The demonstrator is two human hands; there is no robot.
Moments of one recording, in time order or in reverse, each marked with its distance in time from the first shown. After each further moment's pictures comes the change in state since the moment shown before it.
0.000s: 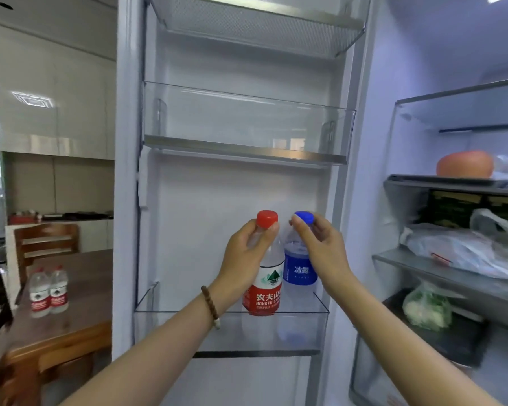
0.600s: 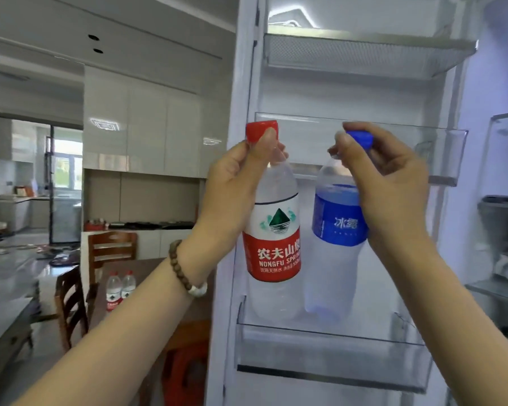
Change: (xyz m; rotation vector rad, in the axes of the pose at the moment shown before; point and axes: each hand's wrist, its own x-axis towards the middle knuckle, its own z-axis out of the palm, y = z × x) left_hand -0.011 0.130 -0.154 -0.097 0.181 0.307; right_hand -0.035 -0.159 0.106 0.161 0.075 -0.458
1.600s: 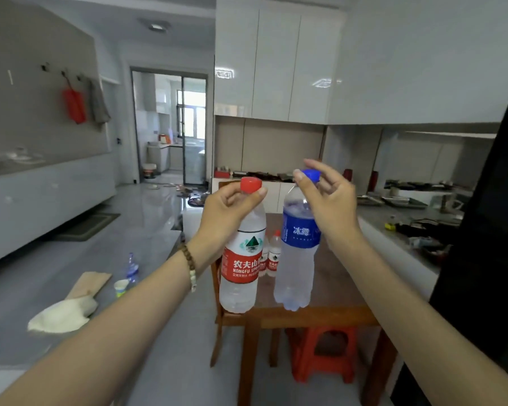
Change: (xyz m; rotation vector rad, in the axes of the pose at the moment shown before) left_hand 0.059 -0.256 -0.513 0.455 0.299 -0.392; right_hand -0.113 0.270 0.534 0.261 -0.378 0.455
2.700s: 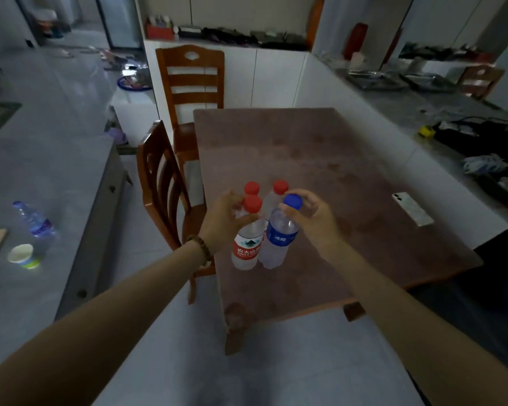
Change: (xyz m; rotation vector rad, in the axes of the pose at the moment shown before) left_hand 0.303 -0.489 0.070 0.501 -0.433 -0.315; right_hand 0.202 0.514 0.062 -0.164 -0.115 0.607
